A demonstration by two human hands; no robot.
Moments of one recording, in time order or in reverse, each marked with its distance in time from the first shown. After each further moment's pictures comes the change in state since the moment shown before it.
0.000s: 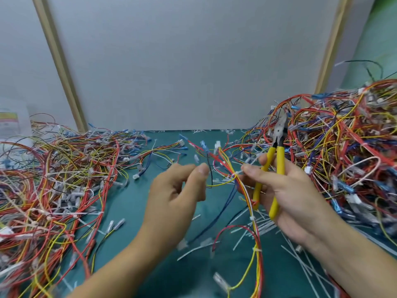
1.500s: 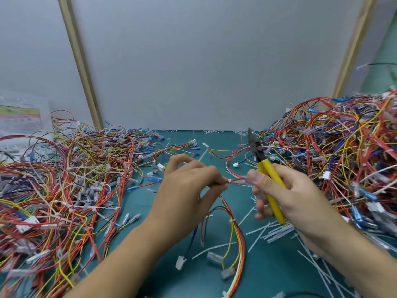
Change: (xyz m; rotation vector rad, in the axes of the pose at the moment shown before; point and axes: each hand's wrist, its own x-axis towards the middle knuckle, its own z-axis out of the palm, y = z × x) left_hand 0.014 -0.016 -0.018 0.591 -0.085 0.431; right_hand -0.004 0.008 0.000 -0.425 -0.112 -0.040
